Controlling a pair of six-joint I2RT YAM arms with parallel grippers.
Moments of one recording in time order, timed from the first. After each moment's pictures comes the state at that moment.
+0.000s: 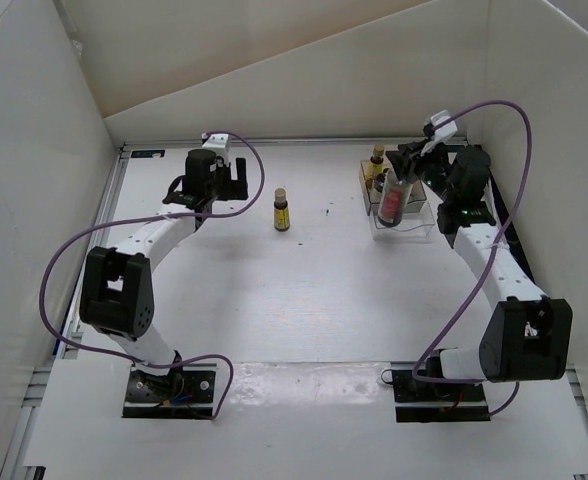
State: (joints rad) left arm -0.26 1.65 1.17 0.00 -0.05 -0.11; right arm 0.11 1.35 1.03 0.34 -0.49 -0.06
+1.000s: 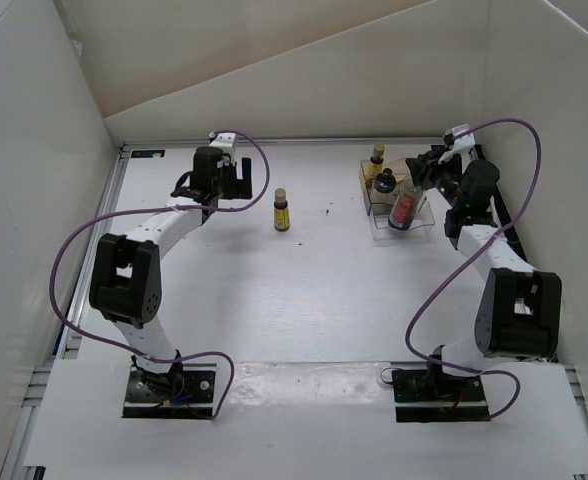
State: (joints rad) left arm -0.28 1.74 1.24 -0.02 -0.05 -0.10; right arm -0.05 1.47 0.92 0.57 -0.49 0.02
